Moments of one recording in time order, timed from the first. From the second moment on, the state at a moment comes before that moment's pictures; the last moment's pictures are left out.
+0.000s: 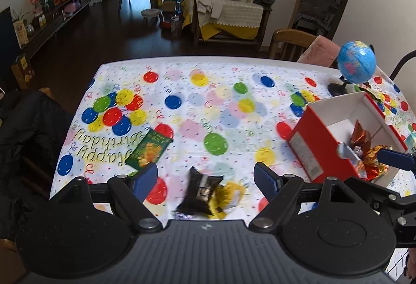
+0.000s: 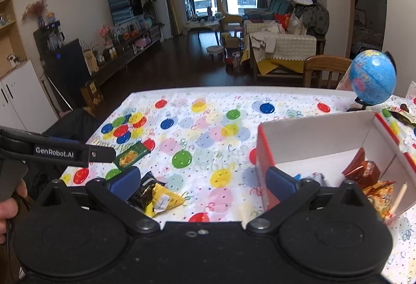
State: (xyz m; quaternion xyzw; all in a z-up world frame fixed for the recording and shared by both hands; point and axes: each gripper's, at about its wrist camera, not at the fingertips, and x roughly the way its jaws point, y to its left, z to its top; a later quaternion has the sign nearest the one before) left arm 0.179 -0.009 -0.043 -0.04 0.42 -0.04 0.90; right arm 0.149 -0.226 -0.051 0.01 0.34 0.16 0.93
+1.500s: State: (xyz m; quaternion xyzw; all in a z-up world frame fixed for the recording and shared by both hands) left arm 0.251 -0.007 -0.170 -0.03 0.55 -0.10 0.83; right arm 0.227 -0.134 -0.178 -0.14 0.44 0.31 0.83
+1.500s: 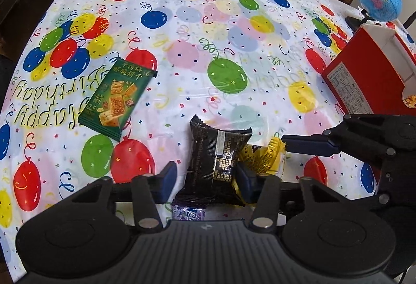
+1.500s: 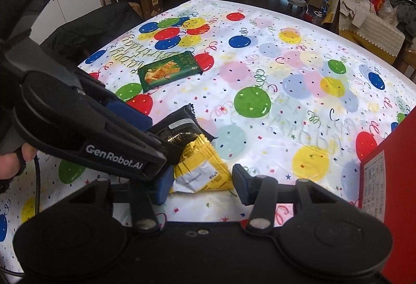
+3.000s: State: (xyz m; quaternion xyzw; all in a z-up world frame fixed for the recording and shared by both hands) left arm 0.184 -0.084 -0.036 -0.02 0.43 -0.12 0.89; right arm 0.146 -0.261 -0.052 -0.01 0.35 0.16 0.92
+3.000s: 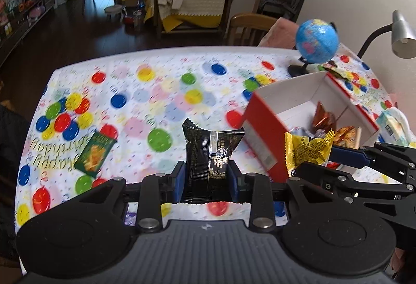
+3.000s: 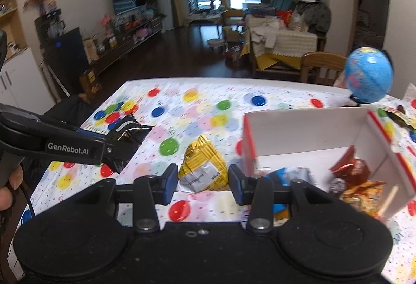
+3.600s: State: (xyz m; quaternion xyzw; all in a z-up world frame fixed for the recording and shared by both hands) left arm 0.192 -0.183 -0.023 -0.01 0.42 -0.13 0.90; right arm 0.144 -0.362 -0.038 0.02 0.32 0.04 0.95
